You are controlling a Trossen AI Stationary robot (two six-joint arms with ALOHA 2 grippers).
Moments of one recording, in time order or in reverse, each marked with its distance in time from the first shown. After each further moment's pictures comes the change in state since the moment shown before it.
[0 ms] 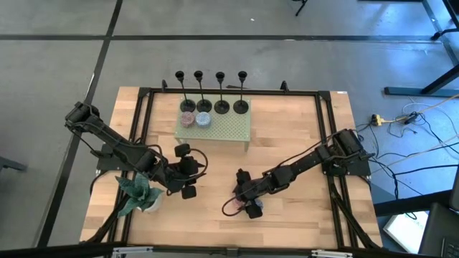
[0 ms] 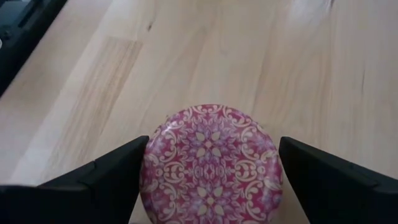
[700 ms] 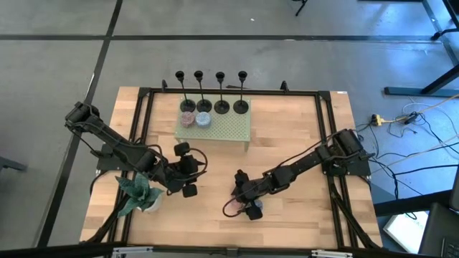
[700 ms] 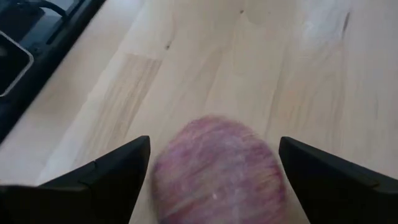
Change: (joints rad) left arm 0.000 0.000 0.000 0.000 -0.045 0.000; right arm 0.000 0.000 0.000 0.053 -0.036 -0.016
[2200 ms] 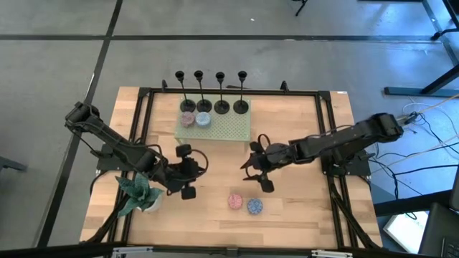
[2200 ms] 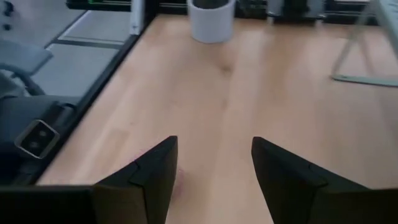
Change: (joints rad) left arm 0.002 0.000 0.000 0.020 0.062 0.045; right arm -0.164 -0.494 -0.176 -0.074 -0.017 -0.053
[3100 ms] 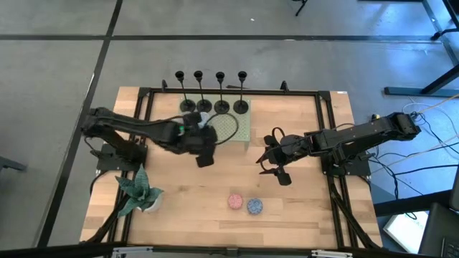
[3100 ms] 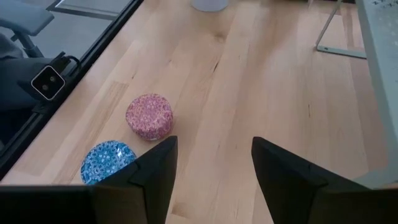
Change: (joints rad) left arm 0.341 0.229 0.566 -0.637 0.013 0.129; right arm -0.060 -0.248 -0.101 -0.238 -0.053 -0.102
